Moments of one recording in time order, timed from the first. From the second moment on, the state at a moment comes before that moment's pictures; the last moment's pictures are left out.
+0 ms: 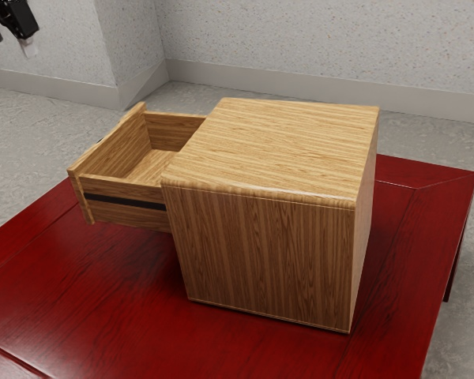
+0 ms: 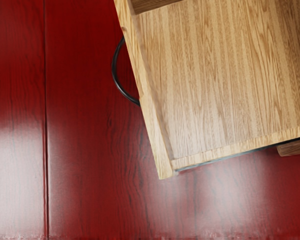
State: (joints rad) arm -0.82 -0.25 0.78 -1.30 0.32 1.30 0.16
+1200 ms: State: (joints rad) arm -1.00 -0.29 1.16 -1.74 0.30 1.76 1.14
